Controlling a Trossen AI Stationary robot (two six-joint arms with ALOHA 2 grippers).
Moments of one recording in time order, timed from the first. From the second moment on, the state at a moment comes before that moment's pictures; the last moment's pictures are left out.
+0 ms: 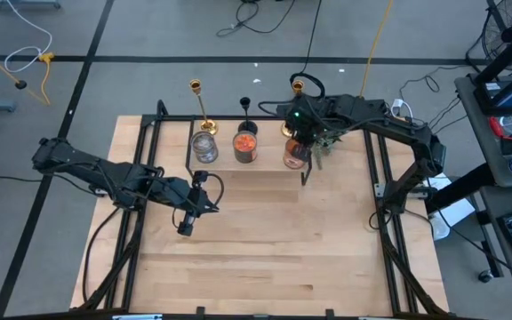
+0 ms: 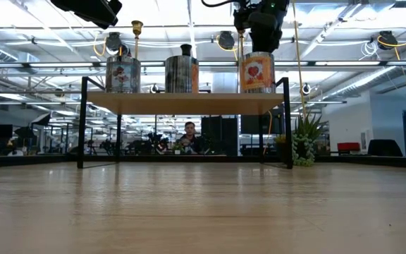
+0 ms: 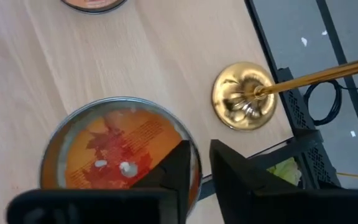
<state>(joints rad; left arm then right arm) -0.28 1.09 0.91 -0.48 -0.11 0.08 -0.37 1.64 1.71 -1.20 0.14 -0.05</state>
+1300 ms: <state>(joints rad) -0.49 0.79 0.91 -0.63 -0.54 -0.03 -0.01 1.35 1.59 -1.04 0.18 0.00</state>
